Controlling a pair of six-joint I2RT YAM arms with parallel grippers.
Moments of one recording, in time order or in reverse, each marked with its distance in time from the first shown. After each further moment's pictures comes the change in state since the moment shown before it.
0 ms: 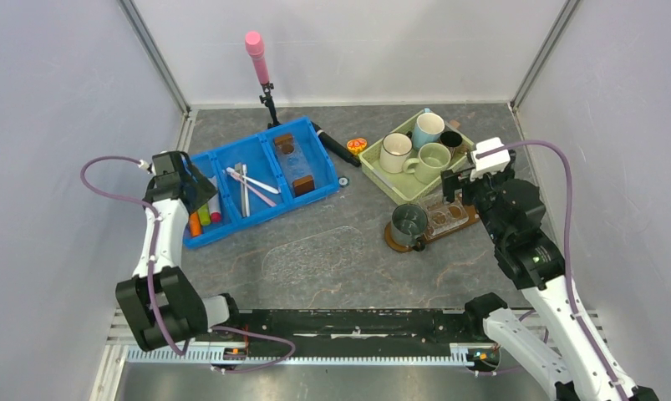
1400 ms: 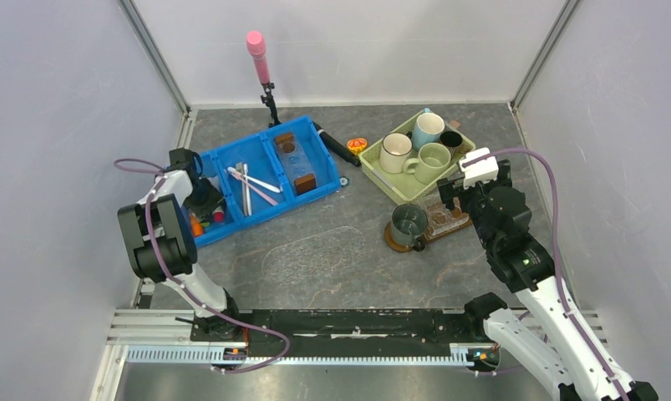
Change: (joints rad) left arm 0.038 0.468 0.126 -0.039 0.145 -0.003; right arm 0.052 -0.035 -0.115 0.029 0.148 -0.079
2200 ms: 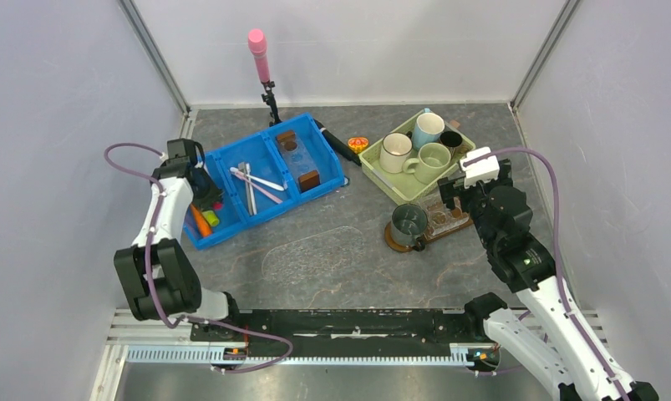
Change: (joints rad) left arm -0.095 -0.267 0.021 -0.135 -0.049 0.016; right arm 0.000 0.000 0.005 -0.005 0.005 0.002
